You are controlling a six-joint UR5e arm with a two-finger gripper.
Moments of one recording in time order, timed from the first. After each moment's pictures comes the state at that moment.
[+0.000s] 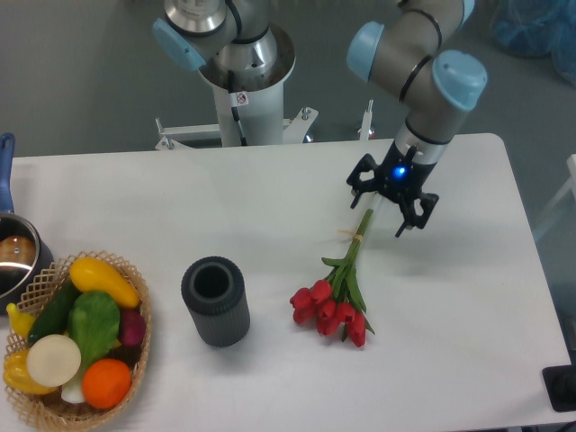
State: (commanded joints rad) arm 2.82 -1.87 -1.88 -1.01 1.18 1.47
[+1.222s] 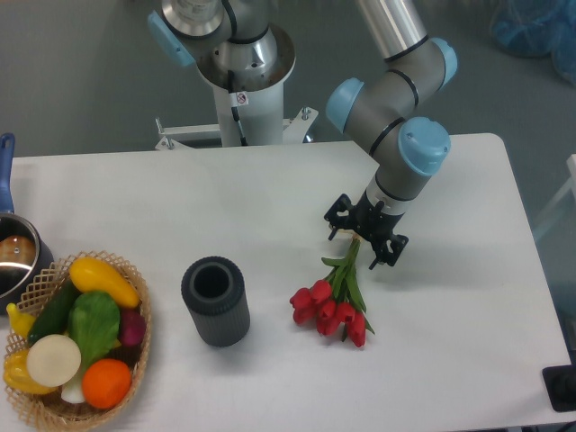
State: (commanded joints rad) arm 2.72 -1.97 -1.89 -0.88 1.29 1.35
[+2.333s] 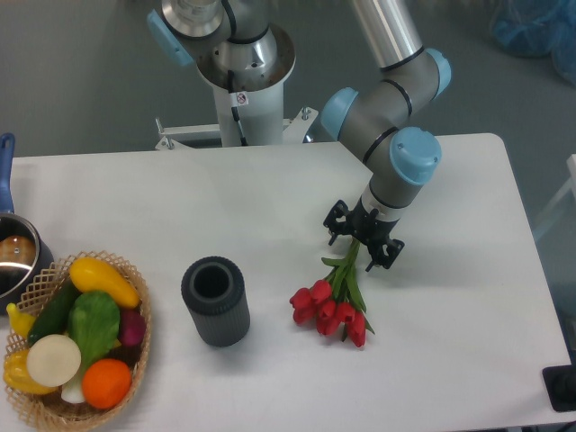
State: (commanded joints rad) arm 2.72 -2.00 -1.90 -0.88 1.33 1.36
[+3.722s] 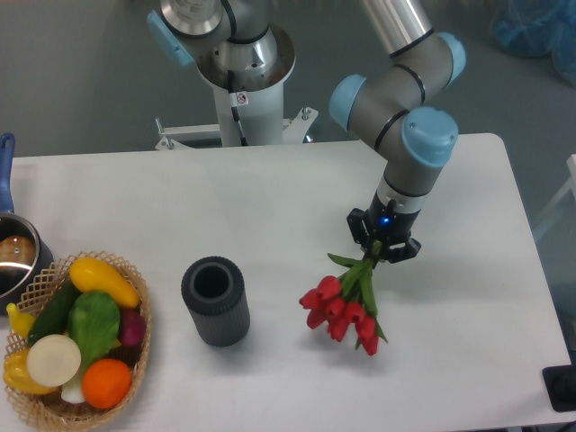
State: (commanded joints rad) arm 2.72 -1.92 -1.74 -0.88 1.31 1.20
